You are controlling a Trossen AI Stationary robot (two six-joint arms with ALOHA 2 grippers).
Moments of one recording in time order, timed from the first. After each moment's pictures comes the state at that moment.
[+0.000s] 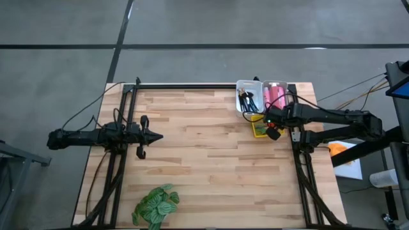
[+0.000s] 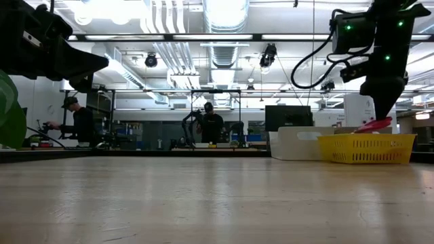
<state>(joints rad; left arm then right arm) 0.00 0.05 0.00 0.02 -0.03 -0.08 -0.29 1.04 0.71 -1.18 0.43 0.47</state>
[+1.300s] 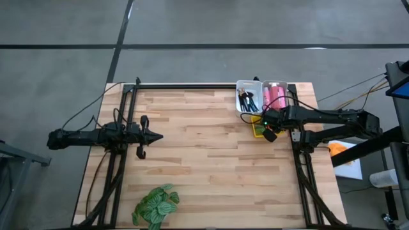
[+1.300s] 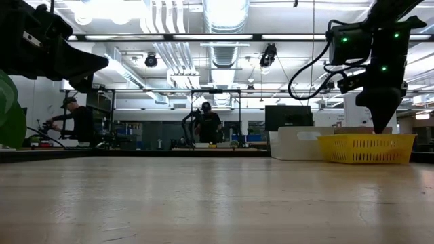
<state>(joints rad) 0.00 0.05 0.00 0.02 -0.03 -0.08 -0.28 1.10 0.65 -1.07 0.38 0.52</state>
